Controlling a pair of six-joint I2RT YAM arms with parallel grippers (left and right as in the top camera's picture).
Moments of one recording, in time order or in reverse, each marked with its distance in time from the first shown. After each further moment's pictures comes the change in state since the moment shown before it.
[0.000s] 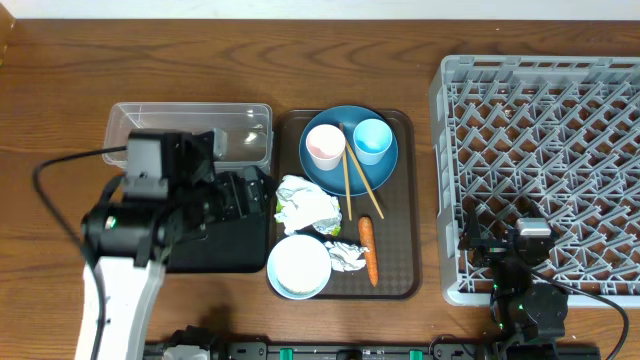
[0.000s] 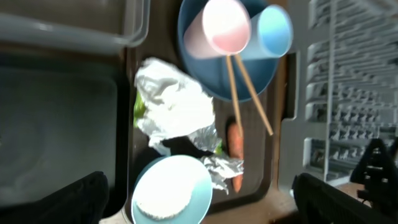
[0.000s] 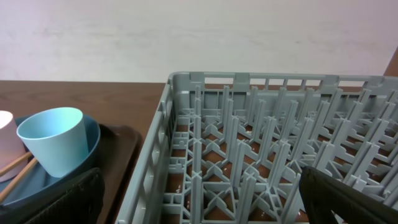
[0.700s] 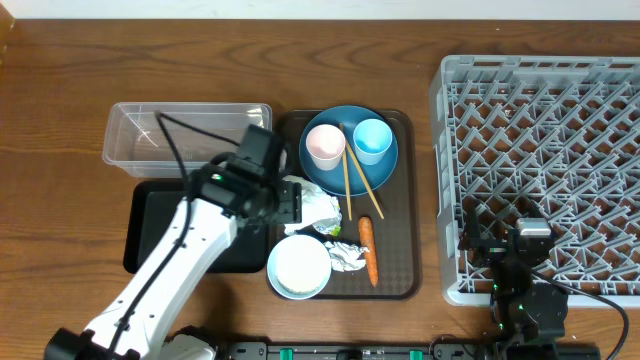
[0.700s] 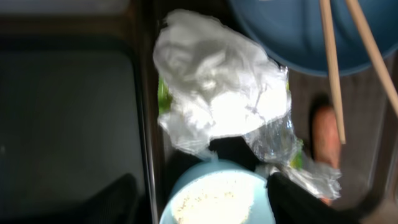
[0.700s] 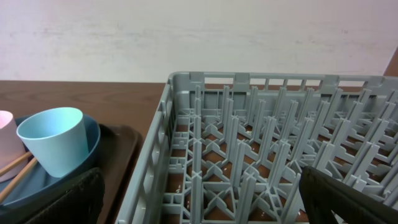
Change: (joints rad) left arm -0.350 0.259 -0.085 0.145 -0.388 -0.096; right arm 0.000 0.000 0.000 0.000 0.000 0.000
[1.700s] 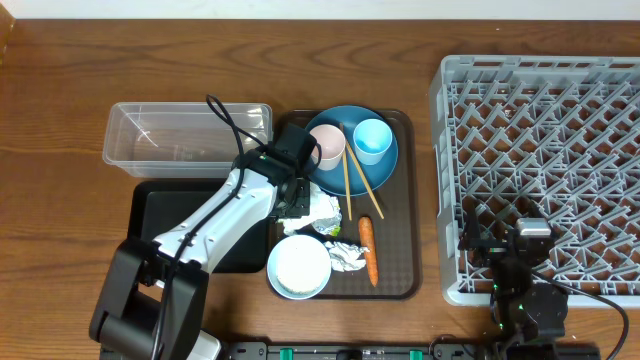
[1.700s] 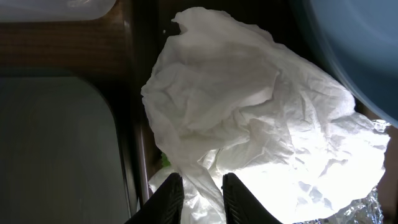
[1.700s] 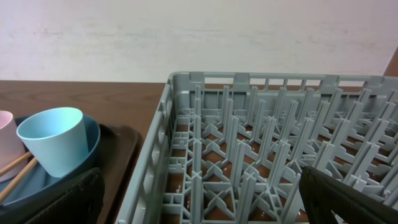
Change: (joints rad) left arm -0.039 0.288 0.000 0.134 -0.102 -0.032; right arm 0.000 0.000 0.000 0.000 0.000 0.000
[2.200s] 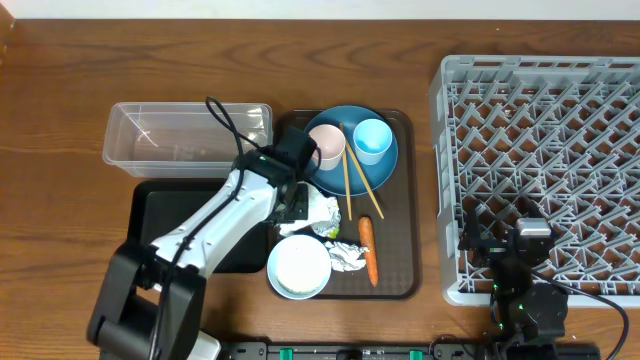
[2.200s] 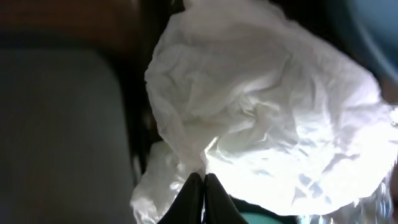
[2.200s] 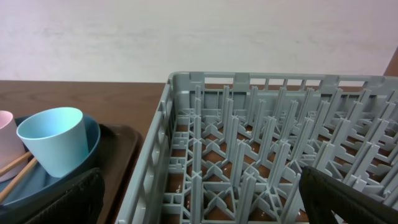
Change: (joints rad) left arm -0.006 -0.019 0.004 -0.067 0.000 -0.020; right arm 0.000 0.000 0.000 0.000 0.000 0.000
